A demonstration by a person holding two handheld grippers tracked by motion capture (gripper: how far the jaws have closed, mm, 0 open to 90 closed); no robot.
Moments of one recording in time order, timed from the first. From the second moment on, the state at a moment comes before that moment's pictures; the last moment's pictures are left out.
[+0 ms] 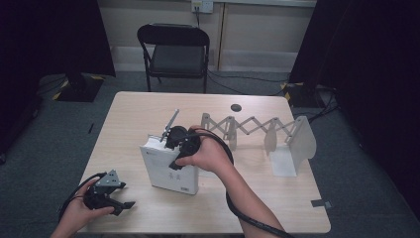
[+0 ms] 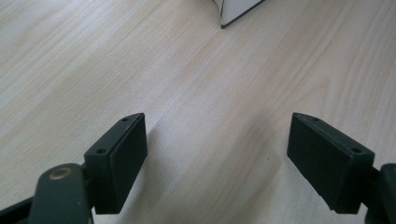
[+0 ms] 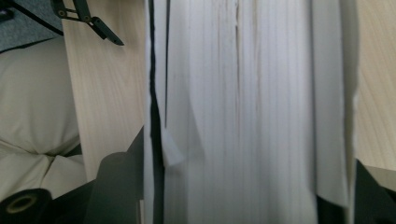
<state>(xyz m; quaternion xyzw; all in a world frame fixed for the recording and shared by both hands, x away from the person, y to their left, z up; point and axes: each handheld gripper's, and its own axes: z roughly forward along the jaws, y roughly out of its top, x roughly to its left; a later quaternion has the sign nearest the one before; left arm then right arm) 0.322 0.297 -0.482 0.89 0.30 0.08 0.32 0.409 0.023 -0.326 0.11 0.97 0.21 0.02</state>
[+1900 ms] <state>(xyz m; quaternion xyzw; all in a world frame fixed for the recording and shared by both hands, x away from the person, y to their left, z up) 0.358 0.261 -0.493 0.88 0.30 0.11 0.35 0.391 -0.026 -0.306 0.20 0.96 0.20 0.00</state>
